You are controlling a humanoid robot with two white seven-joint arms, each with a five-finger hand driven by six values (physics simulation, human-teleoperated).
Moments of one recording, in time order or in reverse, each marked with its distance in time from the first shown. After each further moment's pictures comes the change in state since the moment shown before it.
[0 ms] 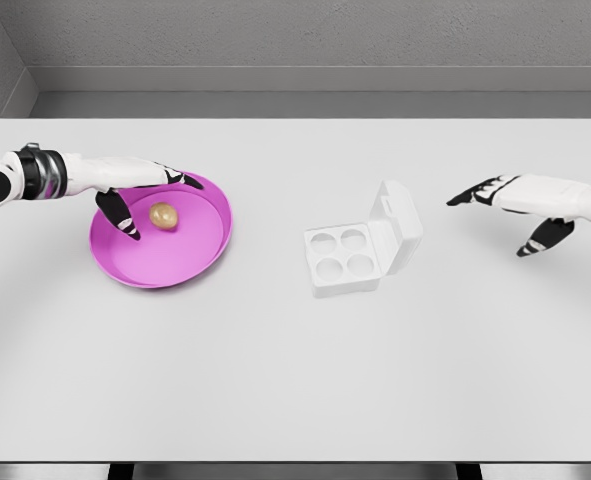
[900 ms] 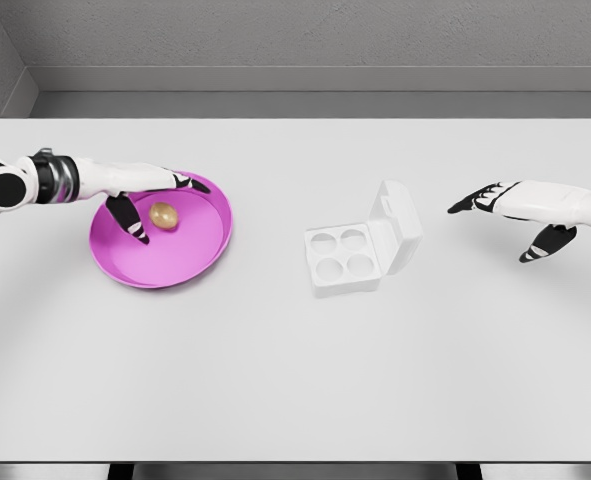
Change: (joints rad) left arm 0.008 -0.043 -0.001 0.045 -0.001 0.006 0.000; right arm 0.015 -0.021 0.001 -0.025 0.002 0.000 0.000
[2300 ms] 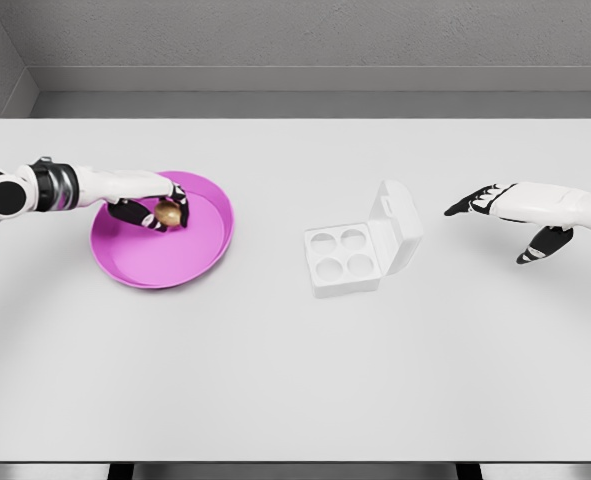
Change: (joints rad) left arm 0.026 0.004 0.010 -0.009 0.009 -0.002 0.004; right arm 0.000 -0.001 0.006 -0.014 0.000 0.000 0.000
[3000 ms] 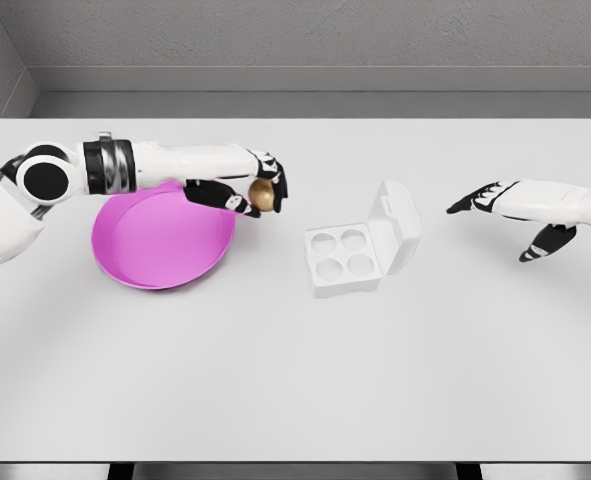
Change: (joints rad) left arm 0.003 -0.069 0.078 -0.286 0.218 -0.044 -0.012; right arm -0.006 -0.007 0.002 -0.002 -0.001 0.000 0.000
